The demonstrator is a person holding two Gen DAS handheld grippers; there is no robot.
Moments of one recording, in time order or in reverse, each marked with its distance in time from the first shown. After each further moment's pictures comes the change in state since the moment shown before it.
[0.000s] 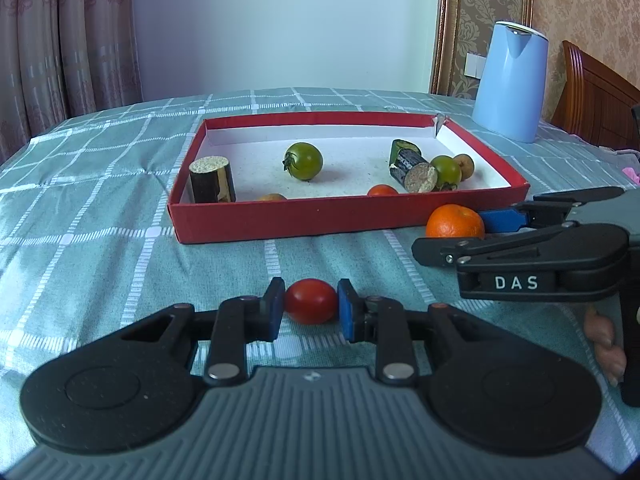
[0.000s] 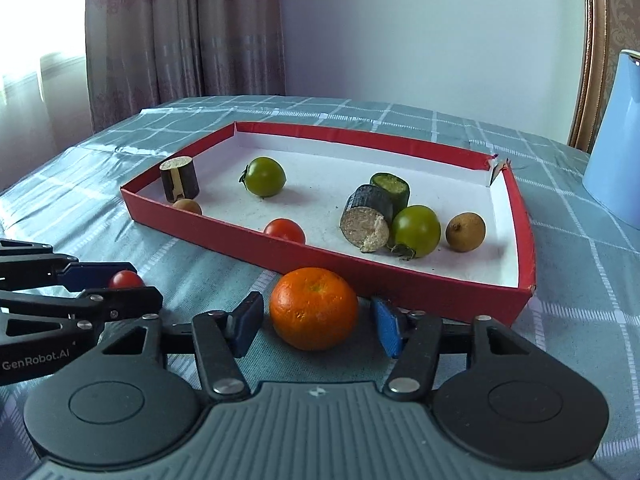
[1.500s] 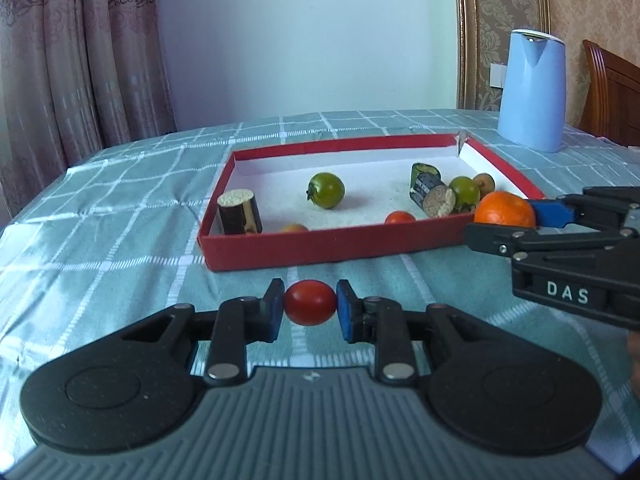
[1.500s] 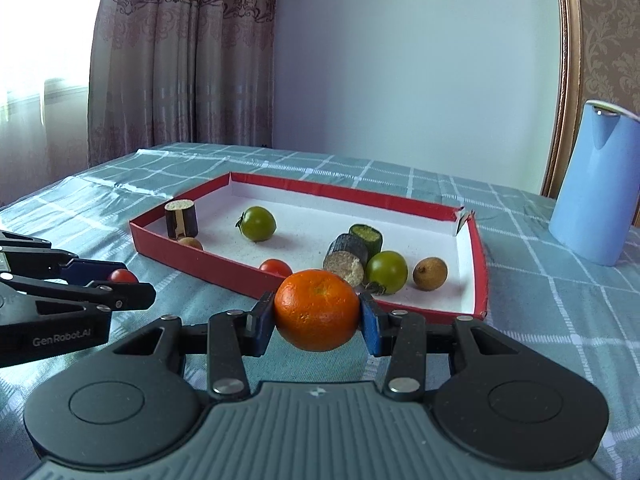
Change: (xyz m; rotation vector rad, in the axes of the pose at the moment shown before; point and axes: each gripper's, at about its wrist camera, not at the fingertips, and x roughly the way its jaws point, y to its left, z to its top) left arm -0.014 -0.018 0.009 0.030 -0.067 0.138; right arm -0.042 0.003 -0.008 -0.034 -0.193 -0.075
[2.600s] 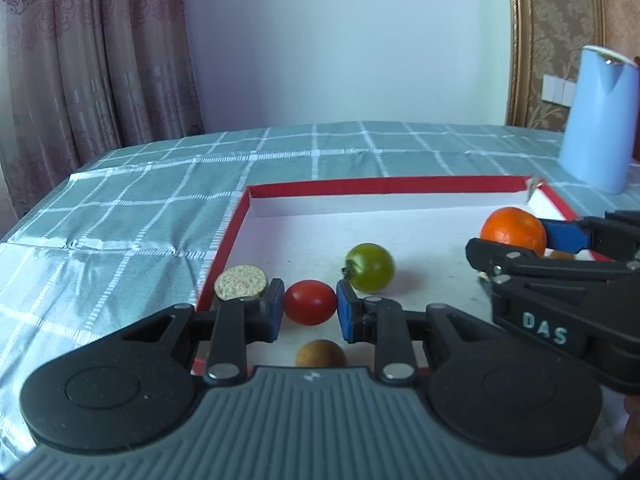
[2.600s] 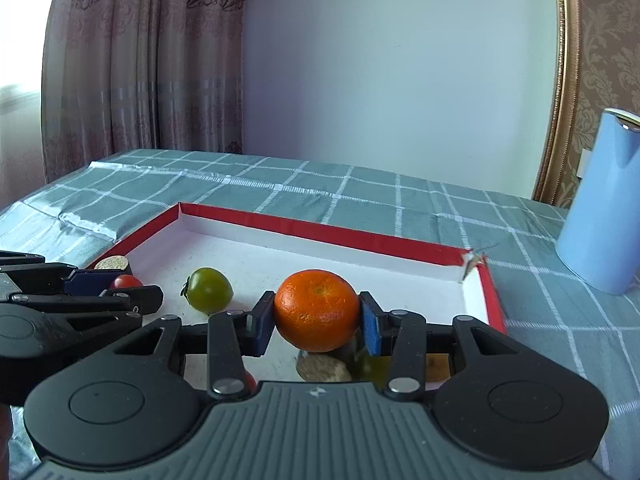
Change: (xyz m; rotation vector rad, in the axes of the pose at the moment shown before) left arm 0.086 0.010 0.063 -0.066 0.040 0.098; right arm 0.094 0.000 0.056 0.021 0.079 -0.062
